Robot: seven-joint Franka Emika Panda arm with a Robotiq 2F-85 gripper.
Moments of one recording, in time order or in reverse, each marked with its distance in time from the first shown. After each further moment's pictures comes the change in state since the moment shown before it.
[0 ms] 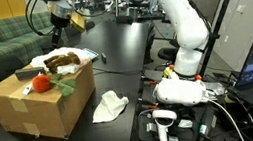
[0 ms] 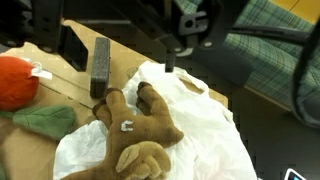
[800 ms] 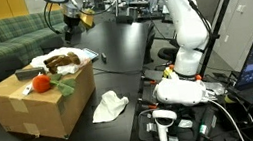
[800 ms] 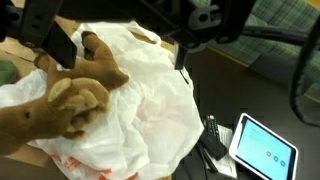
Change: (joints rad) arm -0.014 -0.101 -0.215 -0.033 0.147 -0.002 0.000
